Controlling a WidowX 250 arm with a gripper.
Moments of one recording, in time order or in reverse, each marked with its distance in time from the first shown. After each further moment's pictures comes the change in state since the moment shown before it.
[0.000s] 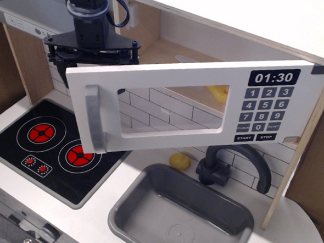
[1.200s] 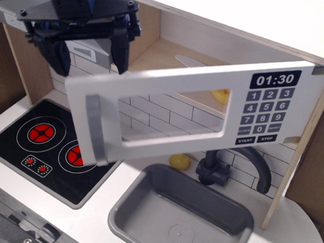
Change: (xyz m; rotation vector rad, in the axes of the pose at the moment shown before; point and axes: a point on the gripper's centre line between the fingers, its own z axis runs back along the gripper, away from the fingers) arm -0.051 -0.011 0.081 -0.153 -0.063 -0.007
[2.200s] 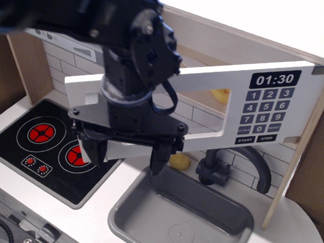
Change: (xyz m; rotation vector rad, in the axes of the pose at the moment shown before) arm -0.064 -0.026 -0.067 0.134 0.057 -0.097
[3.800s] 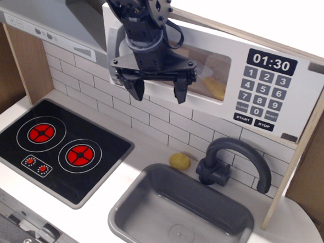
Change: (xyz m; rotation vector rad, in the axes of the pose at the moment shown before) arm 0.127 -0.019 -0.048 -0.203 -0.177 -0.053
